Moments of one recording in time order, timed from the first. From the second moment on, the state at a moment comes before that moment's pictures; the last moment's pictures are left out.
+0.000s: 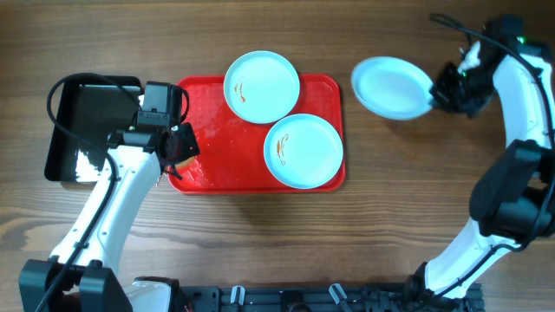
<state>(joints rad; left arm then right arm) -0.13 1.45 1.02 -0.80 -0.15 -0.41 -0.28 1.99 1.64 -1.10 -0.24 0.37</state>
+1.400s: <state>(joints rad) -0.13 1.45 1.02 -0.77 -0.10 -0.41 0.43 2.23 1.55 -0.29 -0.11 0.47</state>
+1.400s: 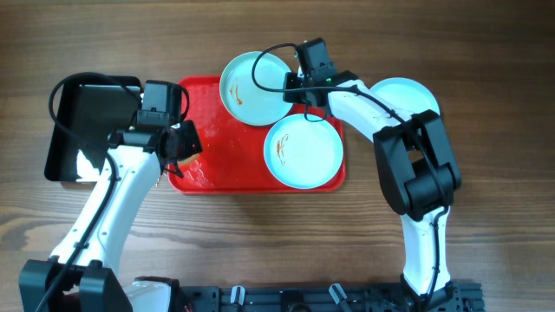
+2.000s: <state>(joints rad) -0.13 1.52 1.02 -0.72 -0.08 -0.41 0.67 2.23 1.59 -0.51 -0.26 0.63</state>
